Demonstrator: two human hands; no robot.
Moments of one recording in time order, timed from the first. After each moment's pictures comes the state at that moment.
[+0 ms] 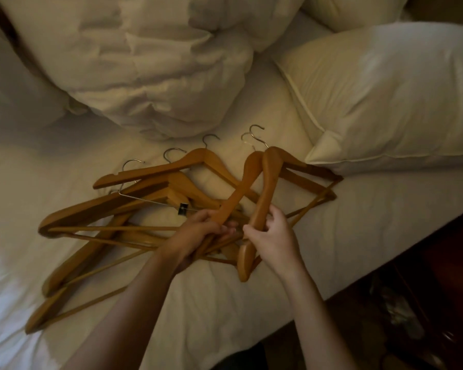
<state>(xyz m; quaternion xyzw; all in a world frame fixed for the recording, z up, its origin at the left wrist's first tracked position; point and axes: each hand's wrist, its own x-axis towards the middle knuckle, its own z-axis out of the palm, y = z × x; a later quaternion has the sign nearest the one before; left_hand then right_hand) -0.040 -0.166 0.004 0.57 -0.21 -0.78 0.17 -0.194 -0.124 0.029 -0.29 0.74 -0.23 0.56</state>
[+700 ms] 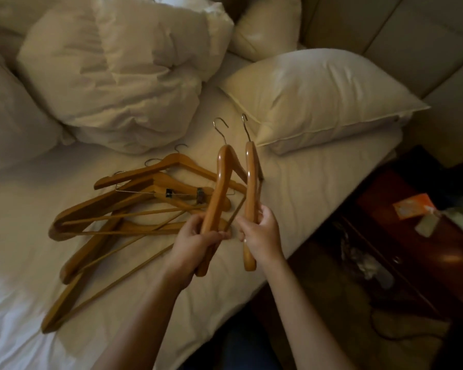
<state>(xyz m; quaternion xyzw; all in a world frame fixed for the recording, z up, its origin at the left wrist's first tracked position) -0.025 -0.025 0.105 0.55 -0.42 -0.70 0.19 -0.156 0.011 0.088 -0.14 0.72 -0.43 0.53</state>
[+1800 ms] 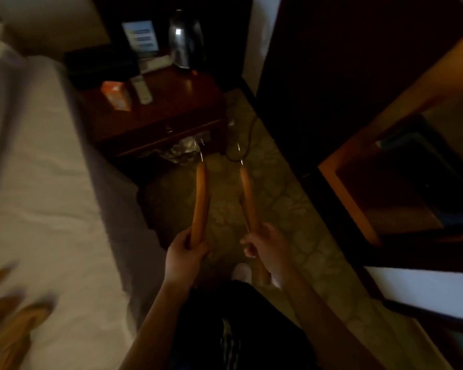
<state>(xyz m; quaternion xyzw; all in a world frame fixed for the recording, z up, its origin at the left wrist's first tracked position) -0.180 0.291 0.063 0.28 -0.72 -0.60 -0.21 -0.177 0.454 0.062 0.38 0.60 -0.67 0.21</state>
